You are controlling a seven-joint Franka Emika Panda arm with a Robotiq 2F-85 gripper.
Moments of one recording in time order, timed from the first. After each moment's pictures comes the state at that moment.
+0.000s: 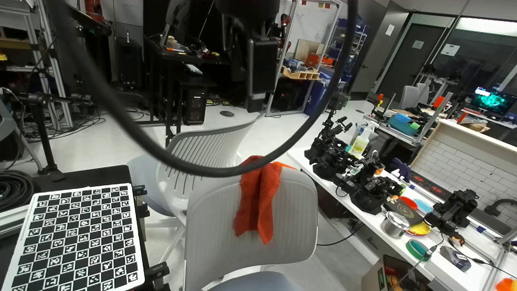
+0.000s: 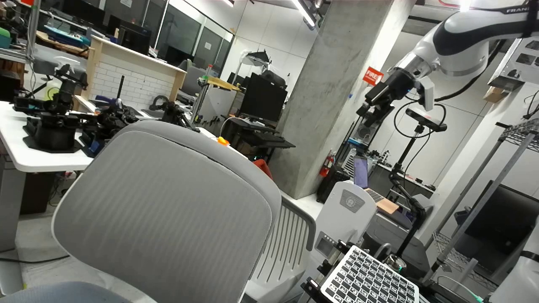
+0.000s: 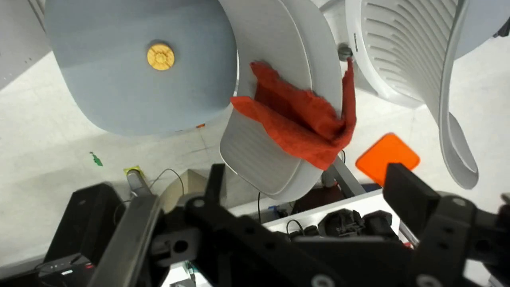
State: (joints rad) arm -0.05 -0.39 -0.23 -2.28 0.14 2.13 -0.17
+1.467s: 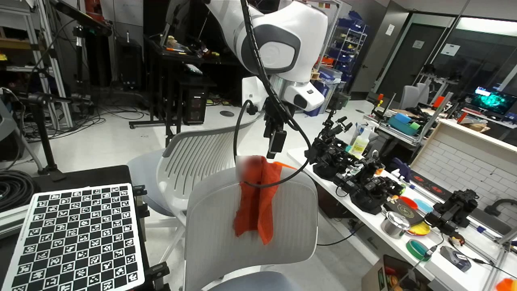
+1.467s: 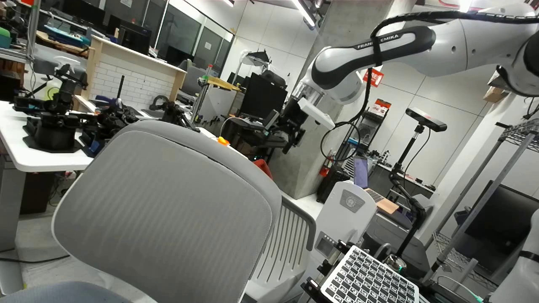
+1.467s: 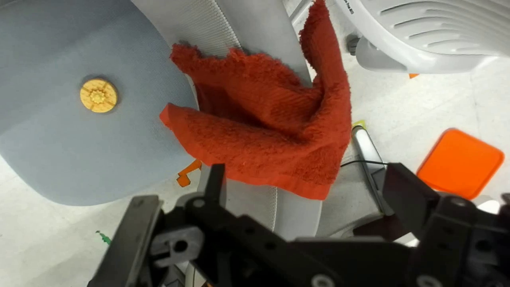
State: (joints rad) arm 0.03 0.37 -0.06 -1.83 0.18 2.30 0.30
